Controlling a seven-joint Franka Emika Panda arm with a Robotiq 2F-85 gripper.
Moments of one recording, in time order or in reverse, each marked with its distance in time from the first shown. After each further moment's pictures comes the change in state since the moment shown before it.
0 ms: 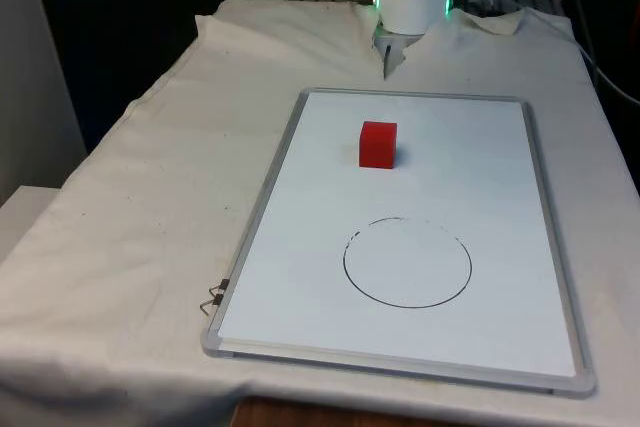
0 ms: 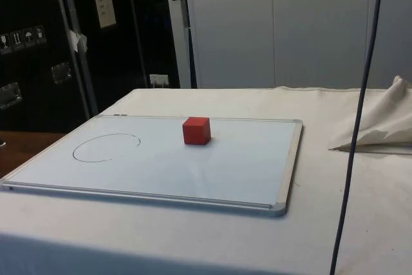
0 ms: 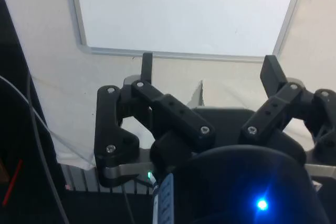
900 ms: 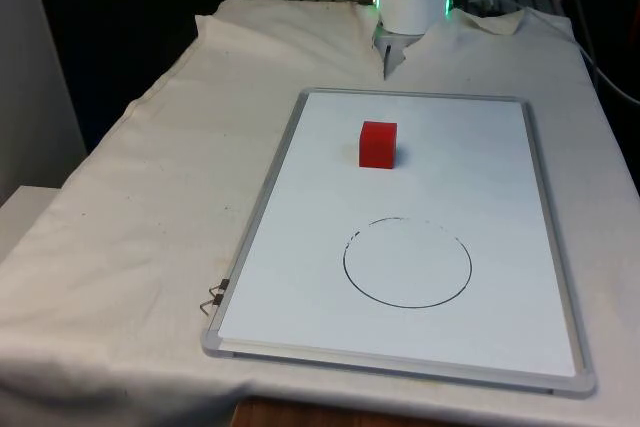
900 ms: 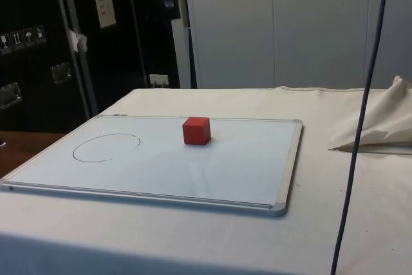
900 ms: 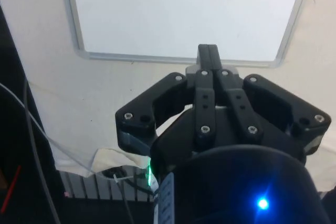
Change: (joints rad) arm 0.000 -0.020 -0.001 -0.084 0.000 0.075 0.003
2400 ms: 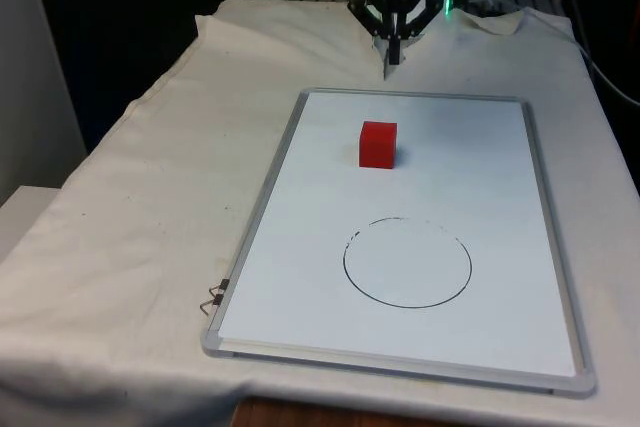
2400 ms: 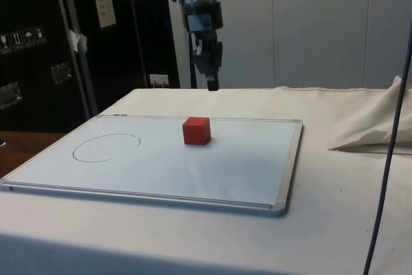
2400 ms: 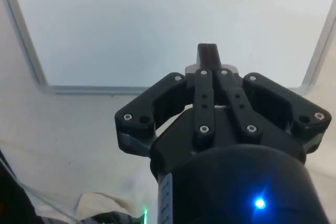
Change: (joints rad) arm -0.008 0.019 -0.017 -0.406 0.003 0.428 -0.025
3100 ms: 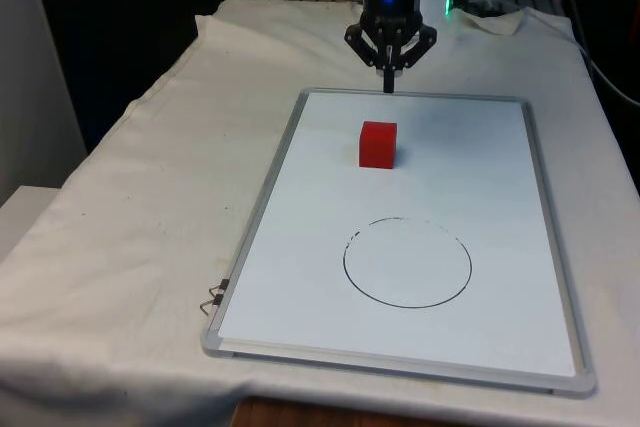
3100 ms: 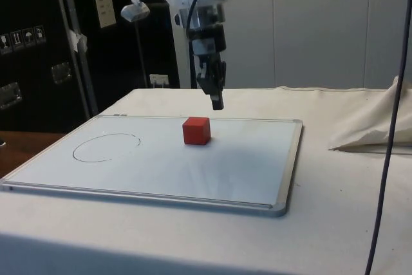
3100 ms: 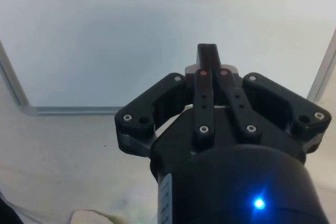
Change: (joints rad) arm -0.002 0.099 -0.003 -0.019 0.000 0.097 -0.006
